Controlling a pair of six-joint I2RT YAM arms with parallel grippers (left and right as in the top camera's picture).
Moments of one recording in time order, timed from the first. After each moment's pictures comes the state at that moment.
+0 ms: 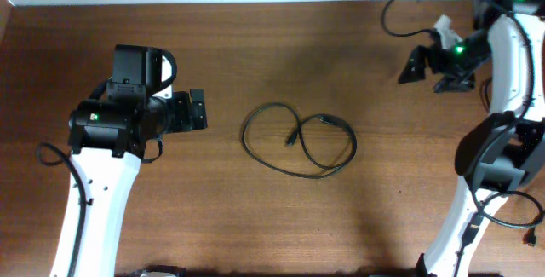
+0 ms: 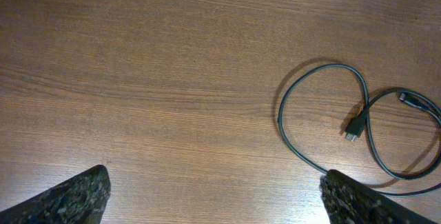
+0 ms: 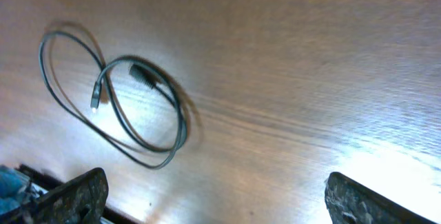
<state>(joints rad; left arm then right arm) -0.10 1.34 1.46 -1.16 -0.04 -0.18 -0.21 2.29 2.29 -1.67 -0.42 -0.24</state>
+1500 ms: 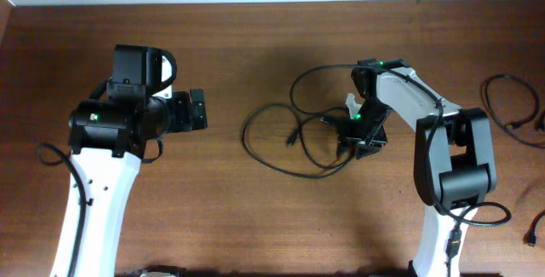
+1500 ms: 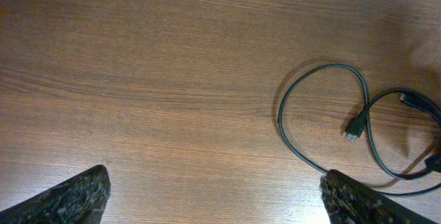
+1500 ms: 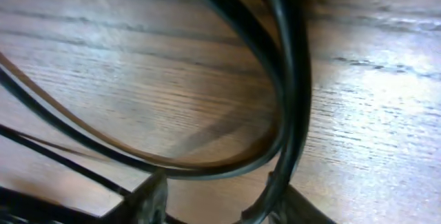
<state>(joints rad) -0.10 1.34 1.46 -1.16 -0.04 -0.18 0.20 2.14 1.48 -1.21 -0.32 0.16</state>
